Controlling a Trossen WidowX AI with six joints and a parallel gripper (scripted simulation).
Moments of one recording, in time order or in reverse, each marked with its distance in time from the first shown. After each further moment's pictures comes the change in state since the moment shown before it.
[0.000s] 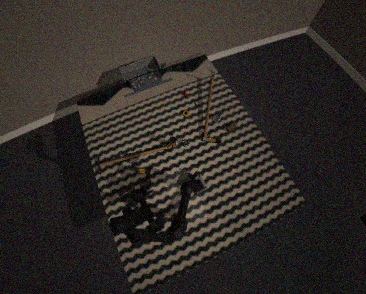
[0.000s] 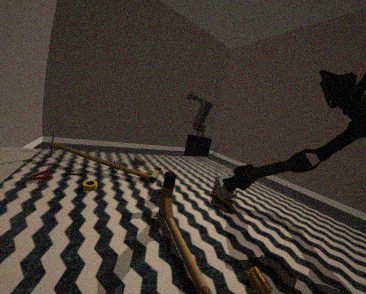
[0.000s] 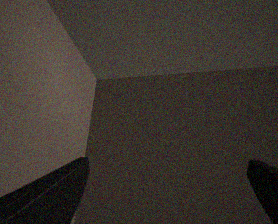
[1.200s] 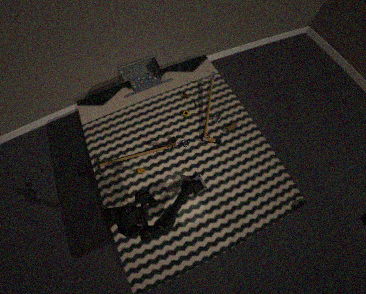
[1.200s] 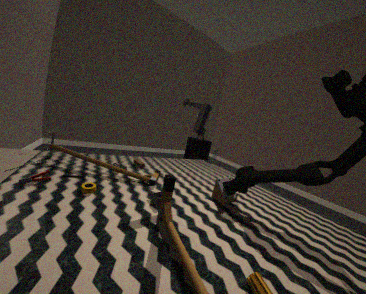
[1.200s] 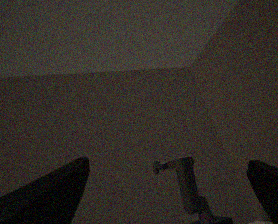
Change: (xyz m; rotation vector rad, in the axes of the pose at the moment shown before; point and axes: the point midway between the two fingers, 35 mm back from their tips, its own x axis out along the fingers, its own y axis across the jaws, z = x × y) arm -0.009 -0.033 0.011 -0.062 0.017 -0.485
